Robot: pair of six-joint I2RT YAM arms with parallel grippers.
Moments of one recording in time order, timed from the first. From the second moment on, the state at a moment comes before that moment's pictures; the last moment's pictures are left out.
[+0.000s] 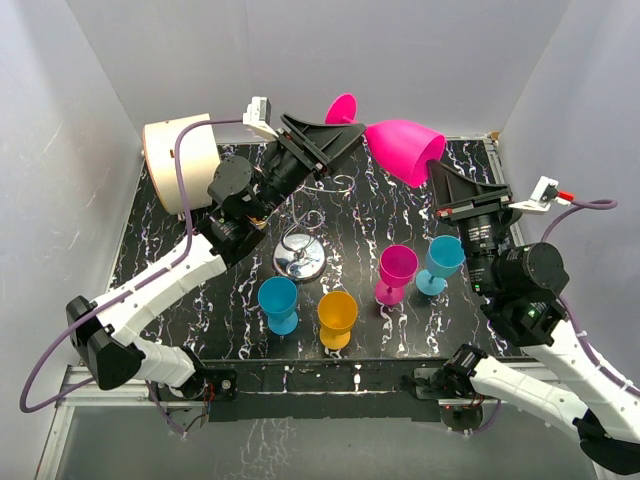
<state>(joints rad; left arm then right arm) -0.83 1.36 1.37 0.40 0.02 -1.24 0.80 0.68 0.99 0.18 0.59 0.77</state>
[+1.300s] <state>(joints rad) -0.84 1.28 1.34 0.58 -0.14 -1.02 0.79 0.71 0.97 0.19 0.21 0.74</state>
